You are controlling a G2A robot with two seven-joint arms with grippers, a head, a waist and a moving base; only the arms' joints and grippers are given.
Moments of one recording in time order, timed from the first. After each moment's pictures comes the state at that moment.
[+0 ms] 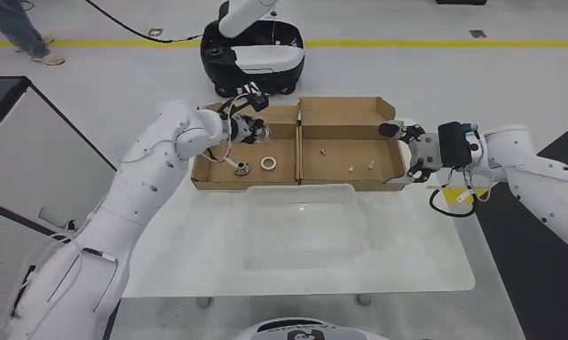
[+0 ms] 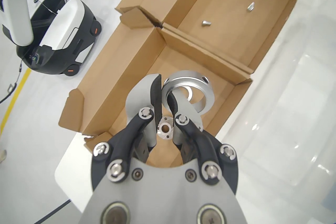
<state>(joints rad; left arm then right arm) 0.71 -1.16 -0.86 -1.24 1.00 -0.56 -0.81 -0.73 -0.51 0.60 -1.42 -1.25 -1.01 -0.81</state>
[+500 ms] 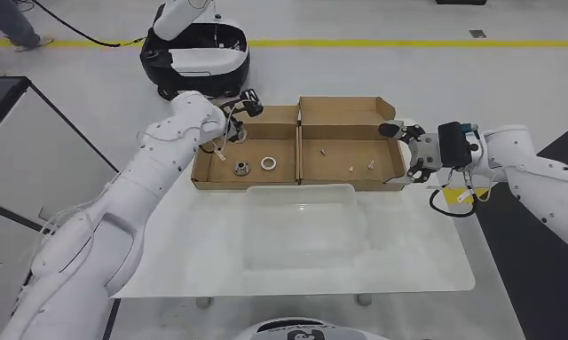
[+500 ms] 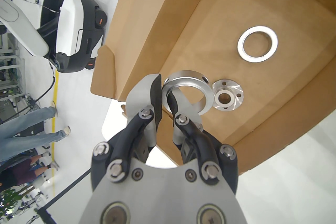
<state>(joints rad) 0.50 -1.27 -0.63 -0.82 1.24 -0.59 -0.77 -0.73 -0.51 0.60 -1.42 -1.25 -1.01 -0.81</state>
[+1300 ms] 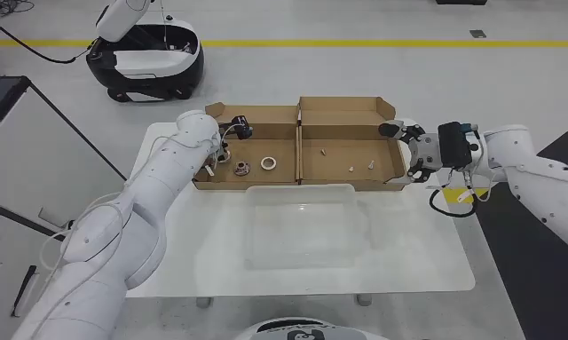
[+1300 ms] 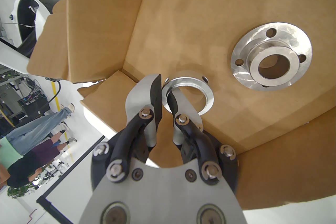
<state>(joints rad) 0.46 -1.40 -0.50 -0.43 1.38 -0.62 -0.62 -0.73 -0.51 0.60 -1.42 -1.25 -1.01 -0.81</state>
